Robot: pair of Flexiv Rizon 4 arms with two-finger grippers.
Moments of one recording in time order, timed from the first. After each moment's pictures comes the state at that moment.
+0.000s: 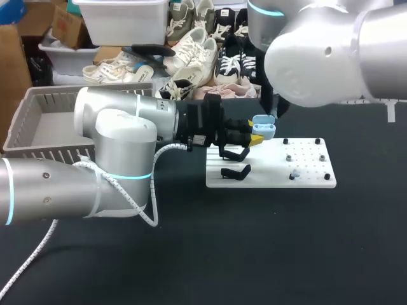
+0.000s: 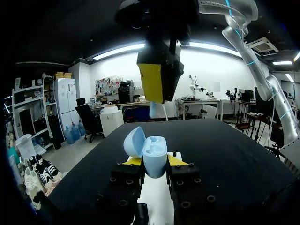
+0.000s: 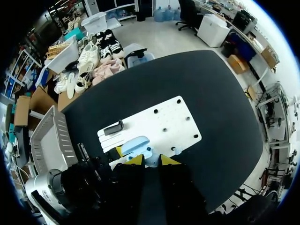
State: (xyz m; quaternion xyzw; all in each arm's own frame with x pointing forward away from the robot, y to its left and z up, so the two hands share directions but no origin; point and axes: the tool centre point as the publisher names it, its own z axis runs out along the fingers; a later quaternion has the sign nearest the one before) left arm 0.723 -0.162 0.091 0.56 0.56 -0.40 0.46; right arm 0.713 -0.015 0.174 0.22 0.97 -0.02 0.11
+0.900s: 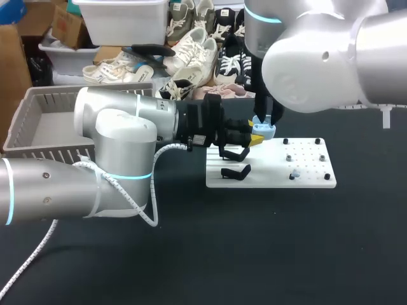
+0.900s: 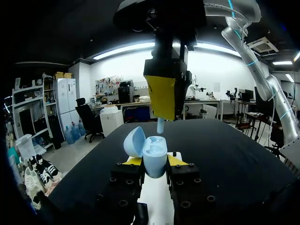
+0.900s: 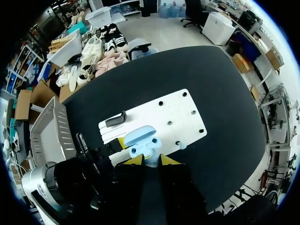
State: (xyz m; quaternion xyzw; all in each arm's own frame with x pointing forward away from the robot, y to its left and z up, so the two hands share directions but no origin) left arm 0.723 -0.162 0.091 0.56 0.56 -0.40 0.46; right arm 0.704 -0.004 0.158 0.21 0.97 -0.01 0.09
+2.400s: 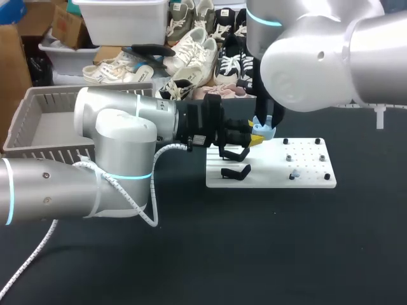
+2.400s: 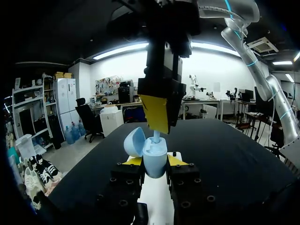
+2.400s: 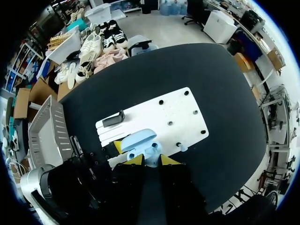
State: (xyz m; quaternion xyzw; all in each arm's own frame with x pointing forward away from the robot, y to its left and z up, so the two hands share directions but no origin) left arm 0.723 -0.162 0.091 0.56 0.56 -0.40 0.46; right arm 0.709 -0.007 0.146 0.20 0.98 -0.01 0.08
